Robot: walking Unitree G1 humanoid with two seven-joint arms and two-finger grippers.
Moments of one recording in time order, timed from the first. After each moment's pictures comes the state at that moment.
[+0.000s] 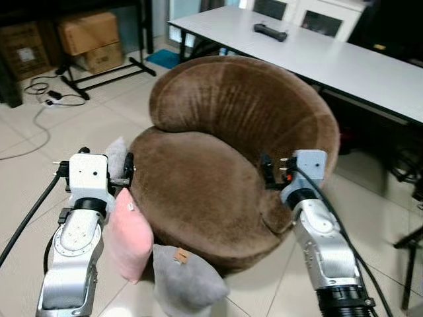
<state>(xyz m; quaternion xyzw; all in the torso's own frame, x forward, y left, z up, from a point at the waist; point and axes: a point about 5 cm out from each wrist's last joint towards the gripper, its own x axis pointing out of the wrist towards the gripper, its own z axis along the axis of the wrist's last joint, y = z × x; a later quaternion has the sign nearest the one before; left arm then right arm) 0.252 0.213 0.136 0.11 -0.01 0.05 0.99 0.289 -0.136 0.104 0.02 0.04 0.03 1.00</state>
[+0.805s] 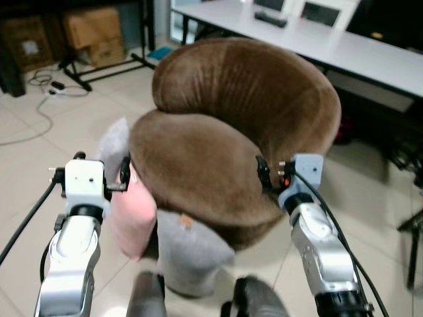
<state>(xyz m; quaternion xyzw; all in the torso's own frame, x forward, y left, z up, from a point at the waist) 0.245 0.217 0.131 0.11 -0.01 0.06 0.99 0.284 -0.131 0.099 0.04 0.05 0.05 1.00</state>
